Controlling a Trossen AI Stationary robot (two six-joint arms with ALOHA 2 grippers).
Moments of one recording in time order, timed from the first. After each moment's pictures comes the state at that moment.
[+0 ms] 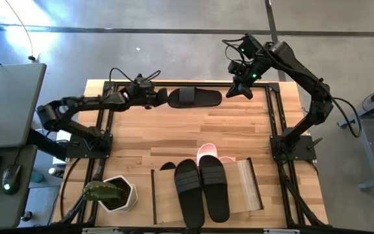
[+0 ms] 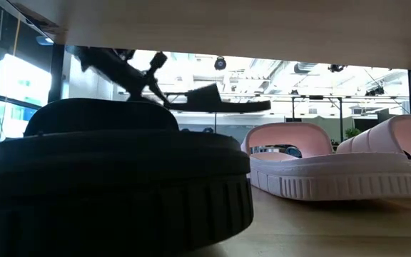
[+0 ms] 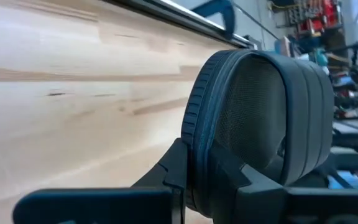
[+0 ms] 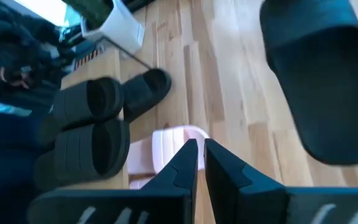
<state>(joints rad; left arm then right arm) 0.72 1.39 0.68 0.17 0.19 -1.06 -0.70 1.58 1.85 -1.45 -0.76 -0.33</state>
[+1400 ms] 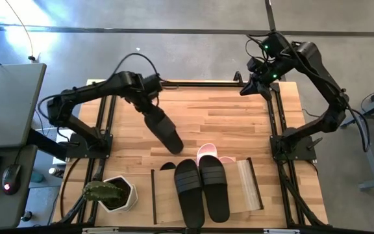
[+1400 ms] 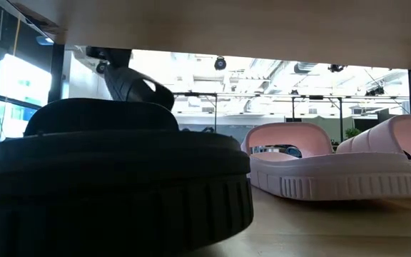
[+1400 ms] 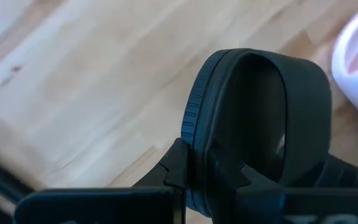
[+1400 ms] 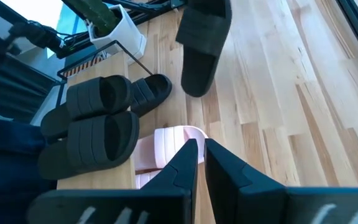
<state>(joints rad) 0.52 1.48 1.43 -1.33 0.07 -0.48 -0.77 1.41 1.85 -1.53 -0.76 -0.38</state>
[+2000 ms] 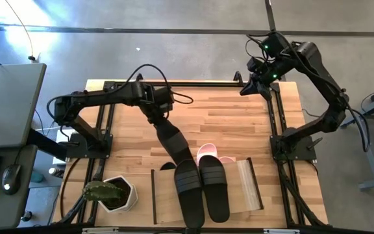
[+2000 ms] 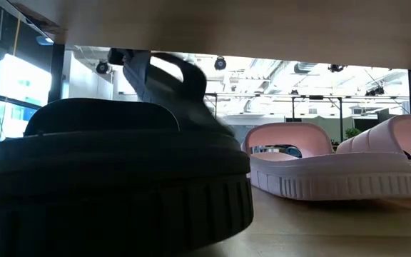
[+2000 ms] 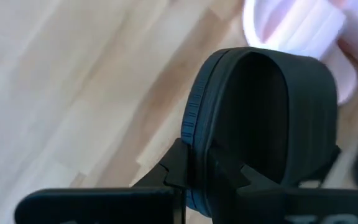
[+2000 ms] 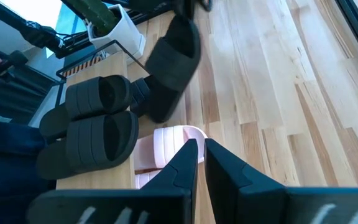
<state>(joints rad) 0.37 1.57 1.43 -1.16 0.23 -0.44 -0.77 1.41 1.85 -1.53 -0.75 -0.38</state>
